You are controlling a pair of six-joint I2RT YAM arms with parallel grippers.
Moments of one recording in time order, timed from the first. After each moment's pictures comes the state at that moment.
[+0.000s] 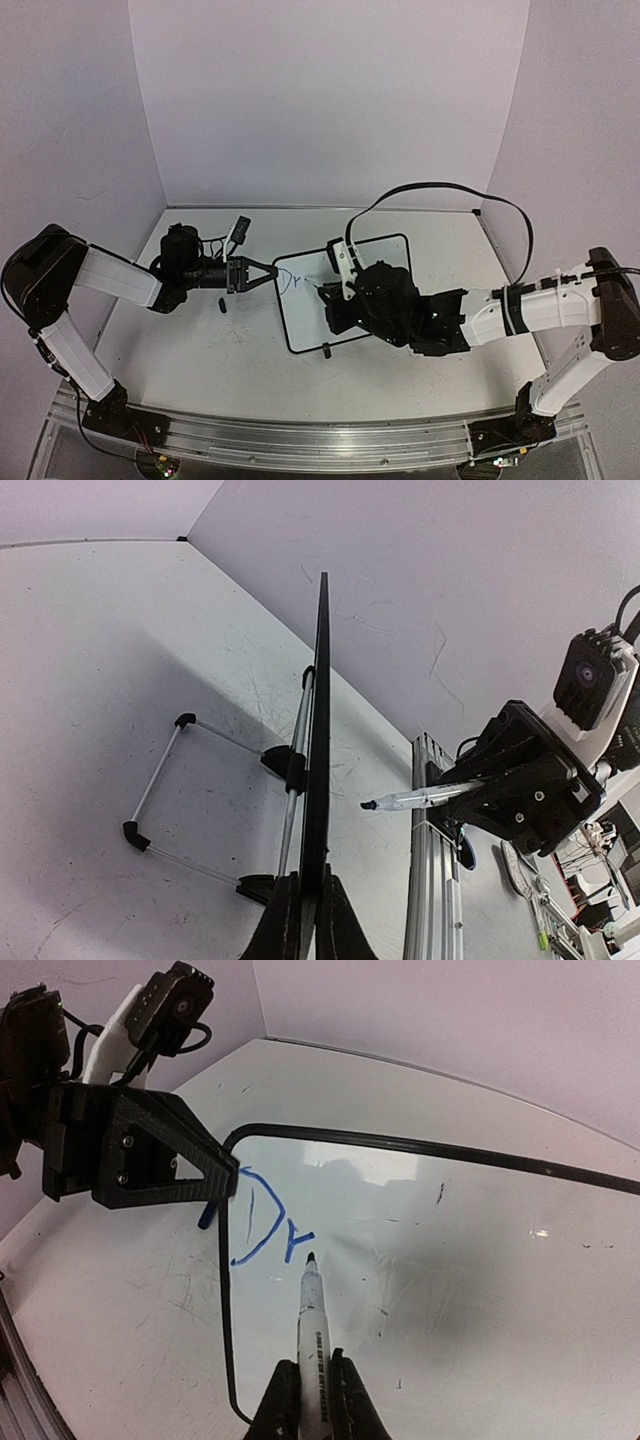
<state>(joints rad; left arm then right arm) -0.52 1.63 0.65 0.80 0.88 -0.52 1.19 1.57 0.94 0.20 0.47 0.33</state>
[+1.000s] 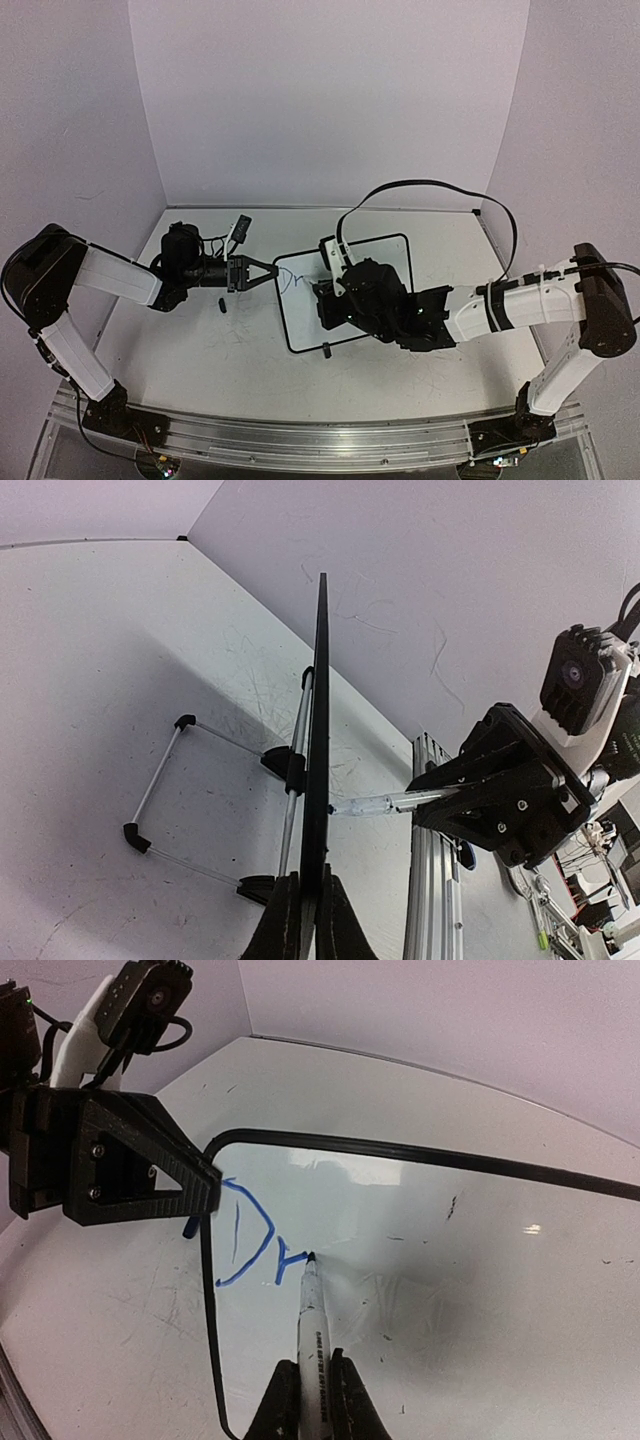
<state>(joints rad) -0.52 1.63 0.67 0.78 0.88 -0.51 1.17 1.65 1.00 0.20 0.48 0.34</state>
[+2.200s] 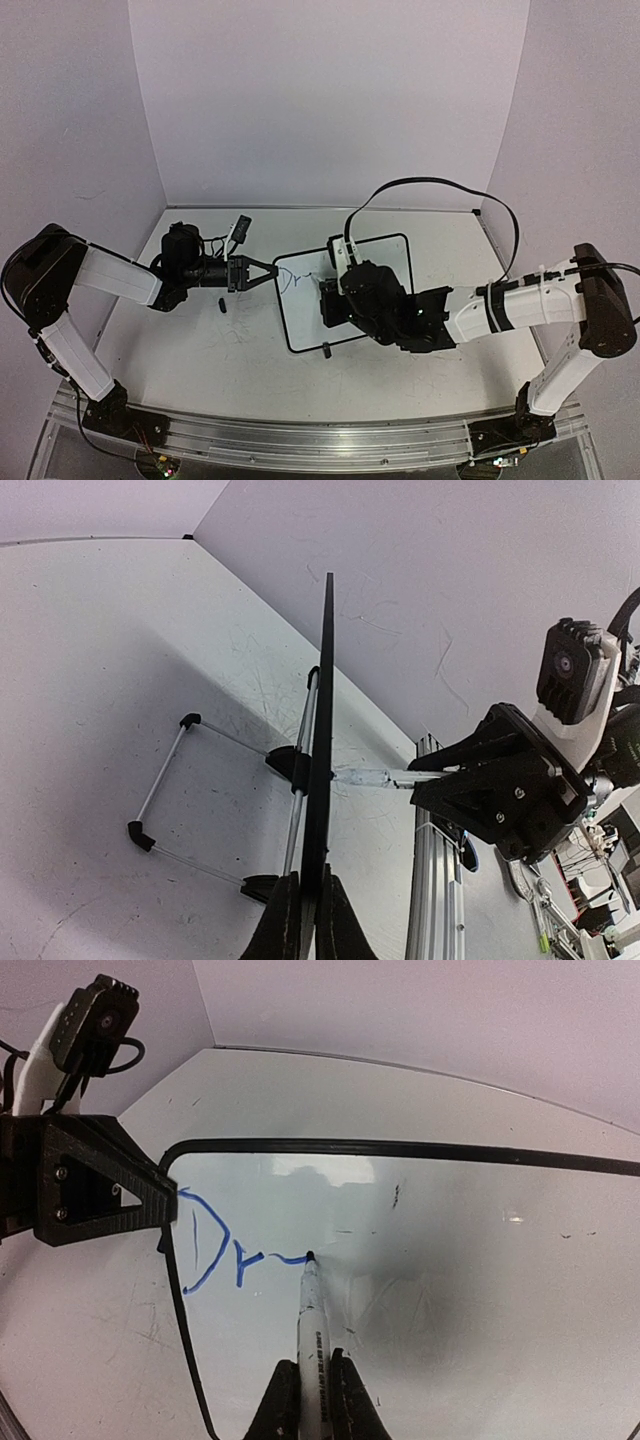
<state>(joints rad) -0.52 1.63 0.67 0.77 0.87 -0.51 1.18 1.65 1.00 0.17 0.58 0.41</state>
